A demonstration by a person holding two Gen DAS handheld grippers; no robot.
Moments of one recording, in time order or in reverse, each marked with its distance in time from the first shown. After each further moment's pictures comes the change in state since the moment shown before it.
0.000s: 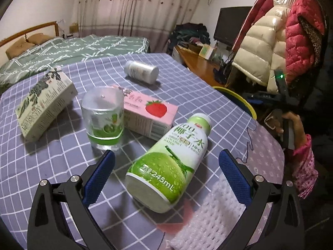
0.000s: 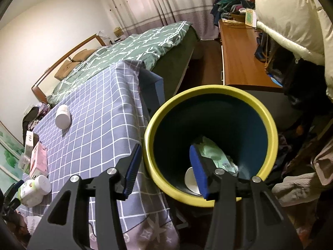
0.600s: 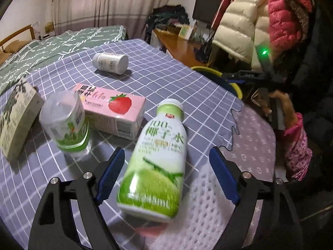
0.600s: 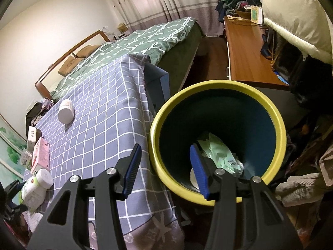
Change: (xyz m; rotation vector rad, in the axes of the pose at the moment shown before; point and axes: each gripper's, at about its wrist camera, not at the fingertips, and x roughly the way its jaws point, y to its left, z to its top) left arm 0.019 -0.031 0.016 0.137 0.140 -0.085; right arm 0.008 0.004 -0.002 -0.014 0.026 0.027
